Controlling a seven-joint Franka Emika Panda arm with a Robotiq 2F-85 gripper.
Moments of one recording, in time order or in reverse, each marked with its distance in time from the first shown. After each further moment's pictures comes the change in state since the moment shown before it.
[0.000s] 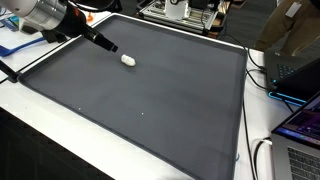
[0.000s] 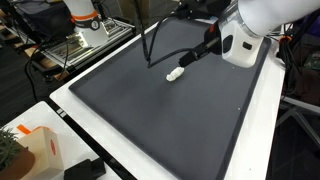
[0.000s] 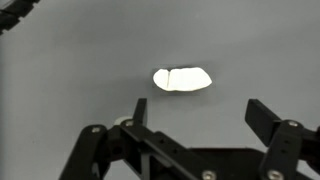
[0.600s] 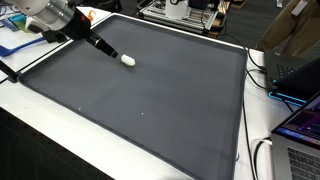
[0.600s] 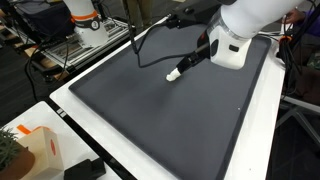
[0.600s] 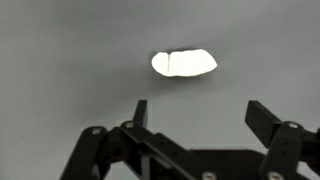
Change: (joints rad) arm 0.002 -0.196 -0.004 -0.394 0.001 0.325 -0.004
